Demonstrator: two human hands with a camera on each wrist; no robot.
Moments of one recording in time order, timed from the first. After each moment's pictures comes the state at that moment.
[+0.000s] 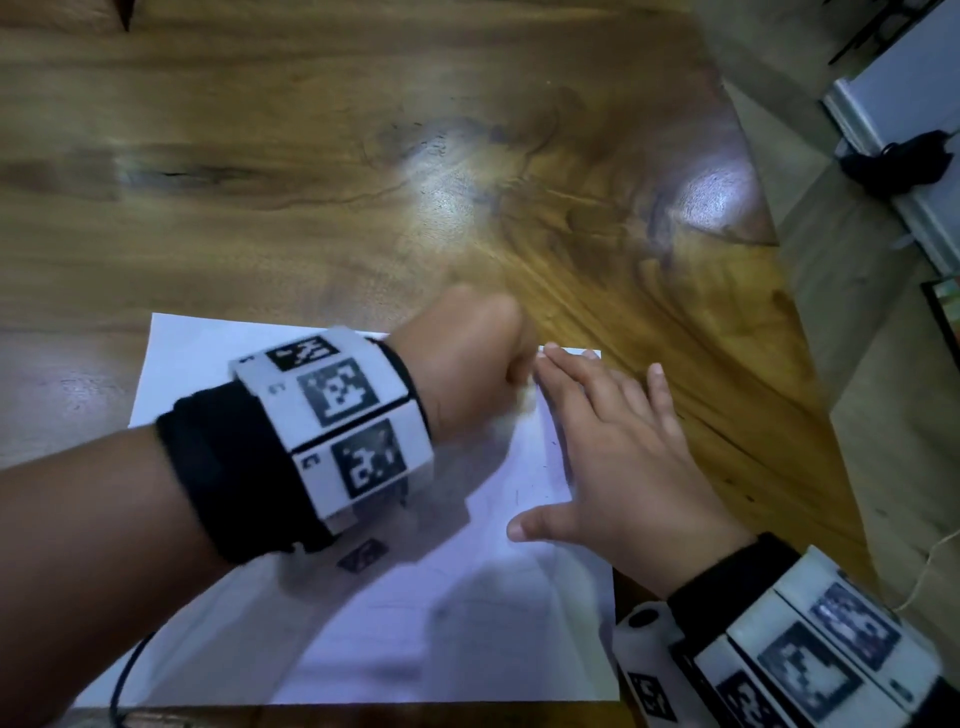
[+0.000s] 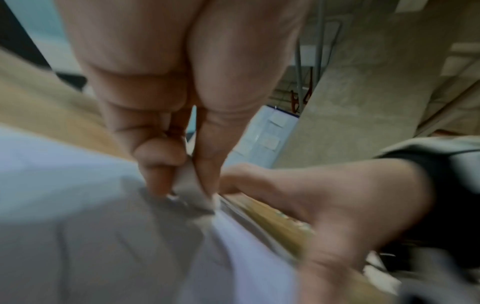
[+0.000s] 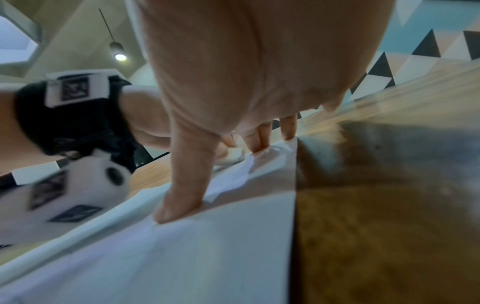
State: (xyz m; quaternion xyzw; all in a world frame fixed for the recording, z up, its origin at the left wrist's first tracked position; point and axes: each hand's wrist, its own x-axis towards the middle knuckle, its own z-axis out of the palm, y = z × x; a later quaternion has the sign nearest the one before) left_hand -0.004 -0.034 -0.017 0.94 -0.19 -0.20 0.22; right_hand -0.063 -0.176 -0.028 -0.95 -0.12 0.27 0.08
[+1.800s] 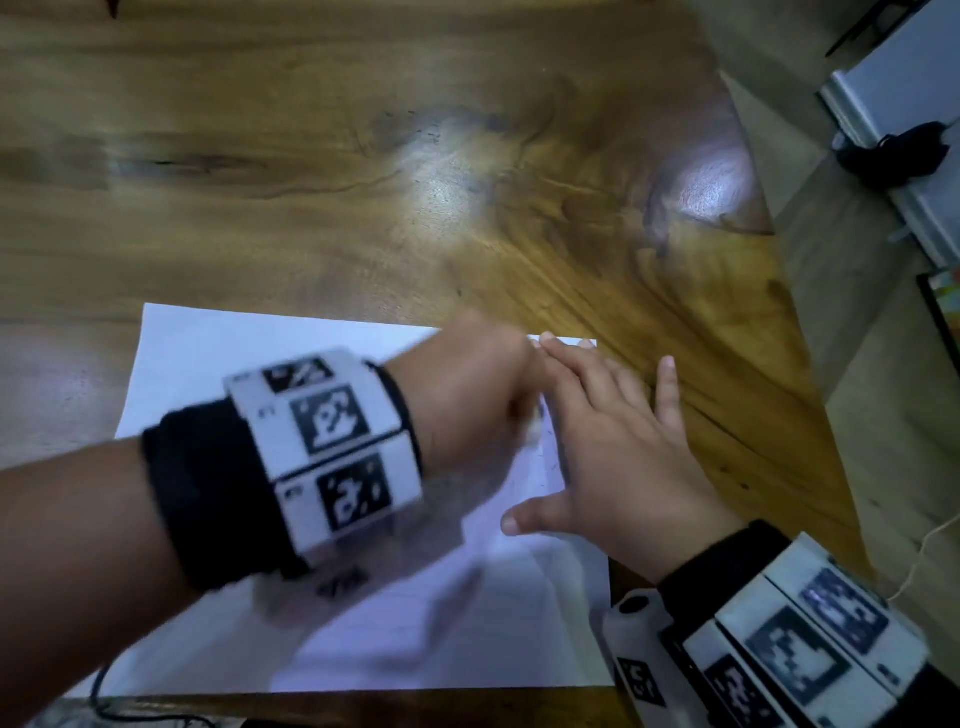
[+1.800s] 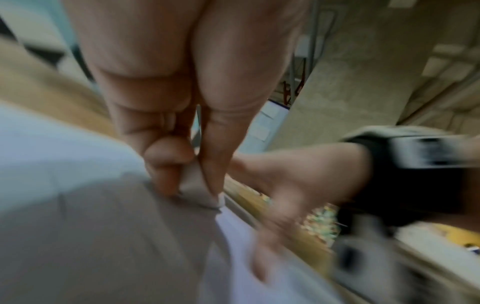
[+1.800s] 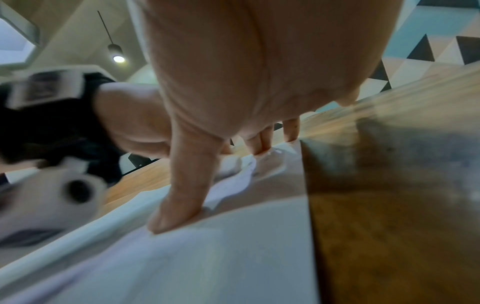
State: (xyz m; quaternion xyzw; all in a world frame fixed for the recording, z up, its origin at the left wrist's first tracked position) left_hand -0.020 -0.037 -0.018 0.92 -0.24 -0.21 0.22; right_hand -0.064 -0.173 -0.027 -0.95 -0.11 0.27 0.07
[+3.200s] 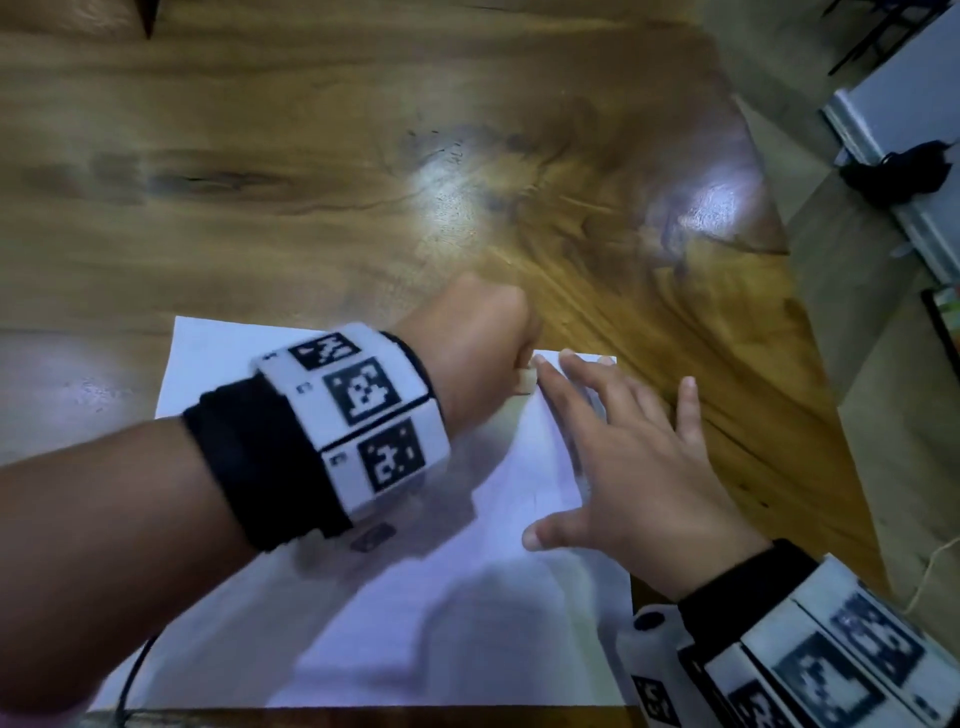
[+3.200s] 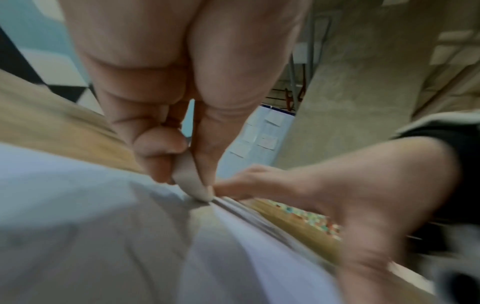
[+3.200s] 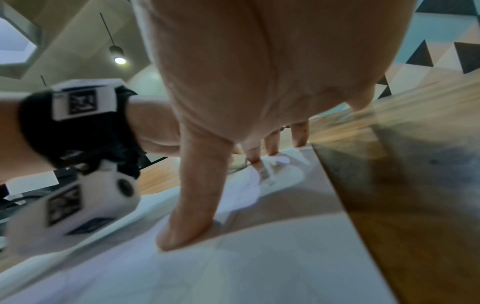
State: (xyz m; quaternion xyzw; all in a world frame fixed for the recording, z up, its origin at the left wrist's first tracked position) left_hand 0.001 -0.026 -0.016 0.95 -0.18 -0.14 0.22; right_hand -0.062 -0.167 -0.025 -0.95 -0.09 0.29 0.05
